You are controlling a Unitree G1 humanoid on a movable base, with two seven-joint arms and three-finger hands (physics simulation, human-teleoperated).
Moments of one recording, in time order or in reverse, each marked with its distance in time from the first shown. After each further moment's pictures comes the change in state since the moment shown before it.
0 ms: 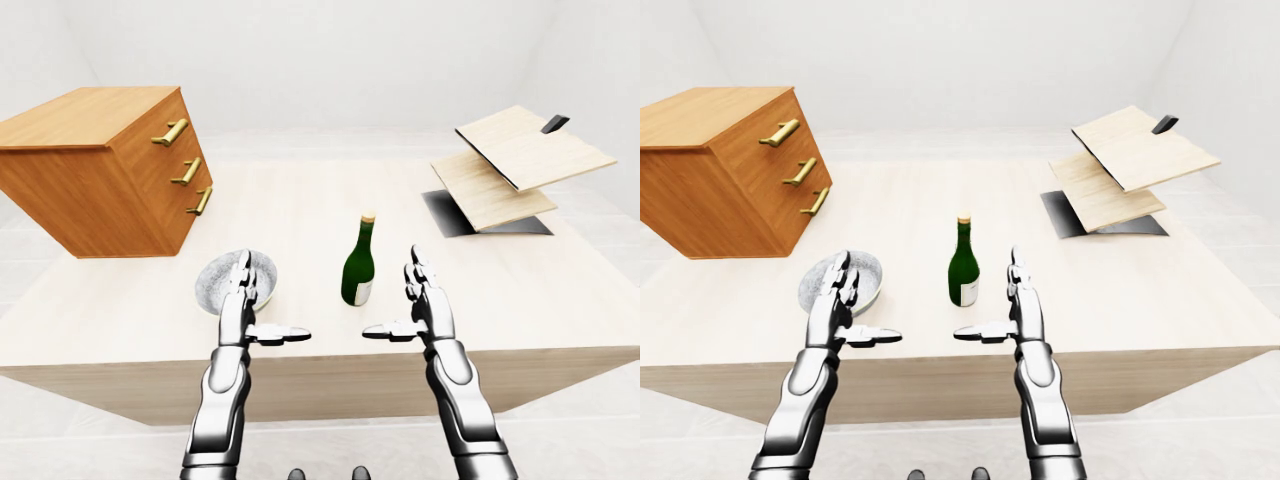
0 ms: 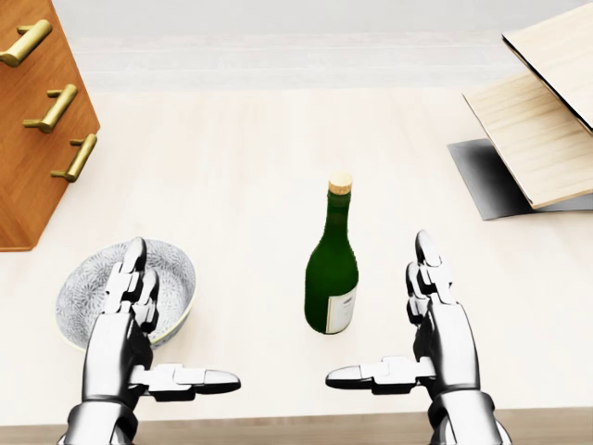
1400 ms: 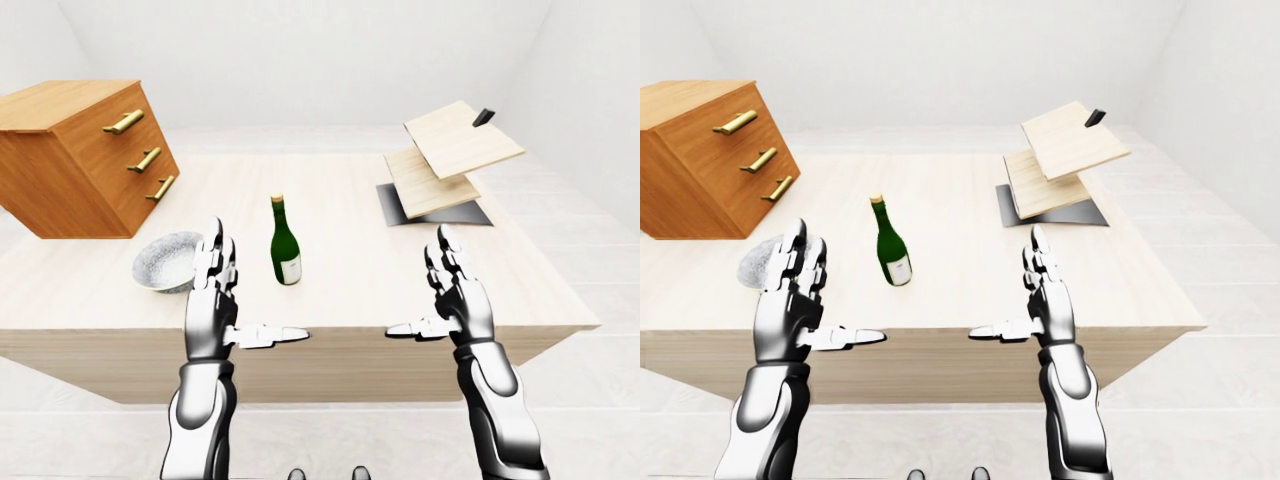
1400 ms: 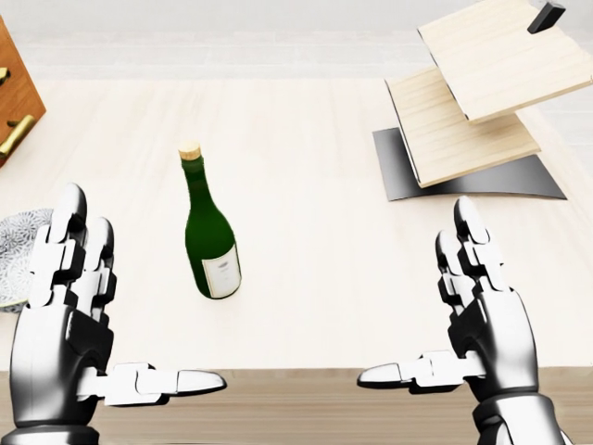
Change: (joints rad) left arm 0.153 -0.017 -0.037 -0.521 0.011 0.081 0.026; right arm 0.076 -0.027 -0.088 -0.316 0.077 0.093 0.119
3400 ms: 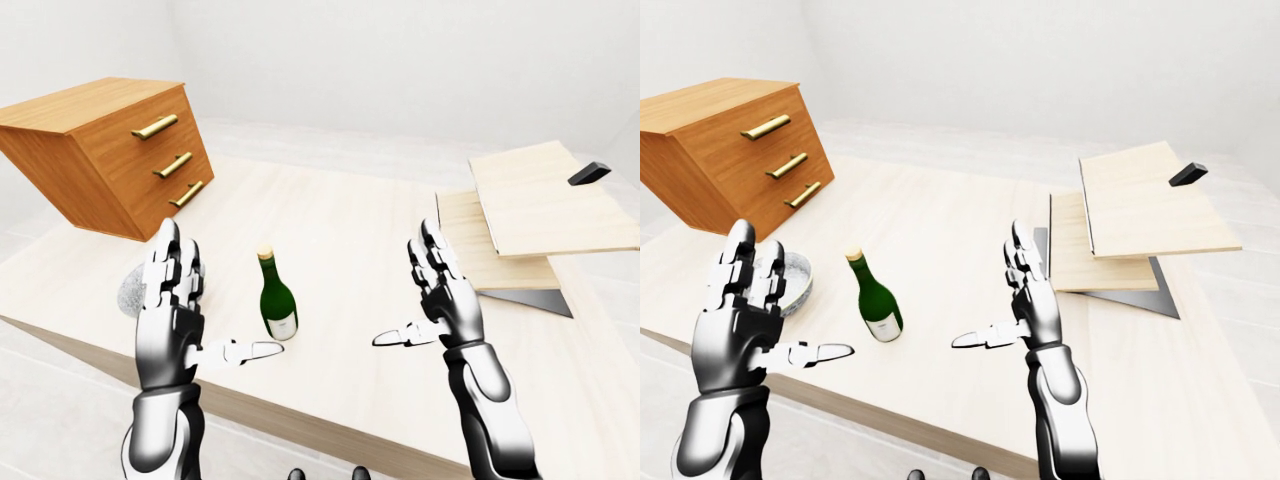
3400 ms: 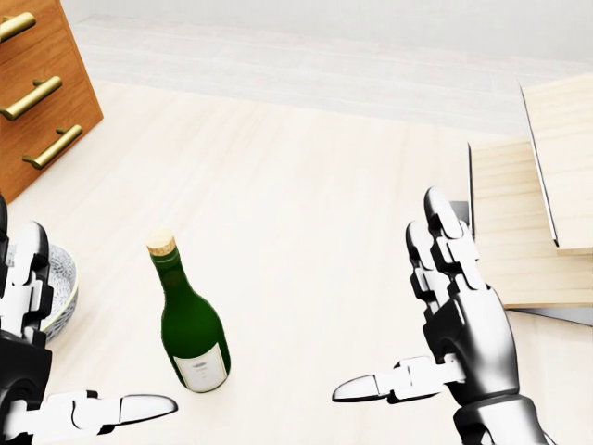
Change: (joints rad) left arm 0.112 -0.016 0.122 -0.177 -0.033 0.000 -0.071; right arm 0.026 0.024 0.077 -0.089 0.001 0.000 0.036
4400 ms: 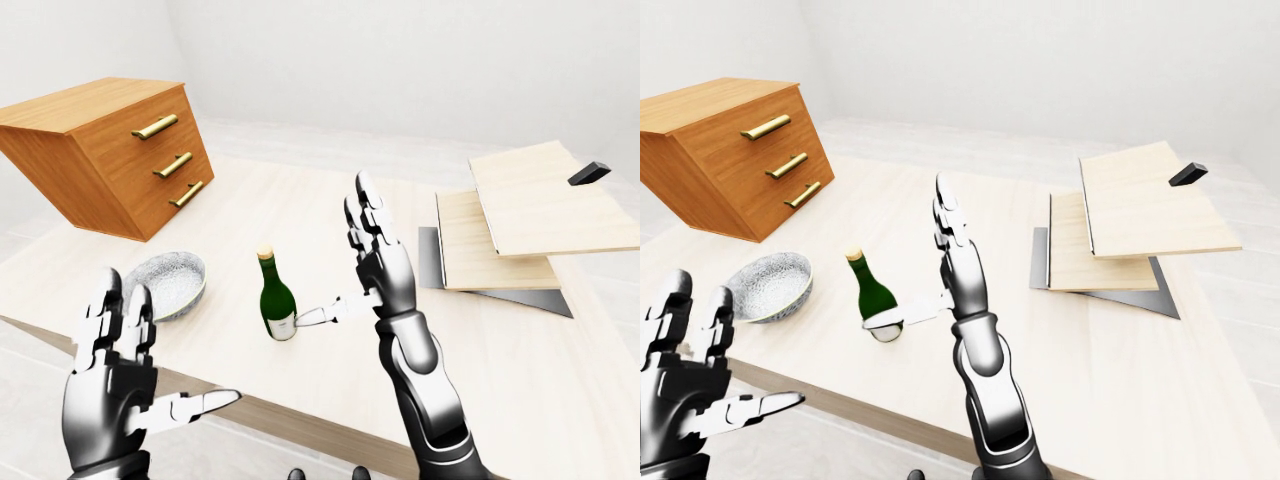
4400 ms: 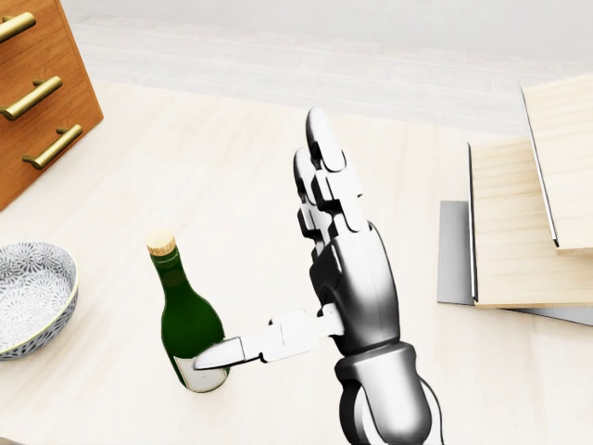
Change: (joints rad) left arm 0.231 -0.145 0.242 -0.126 -0.124 0.000 -0.195; right arm -0.218 0.139 0.308 0.017 -0.149 0.000 -0.187
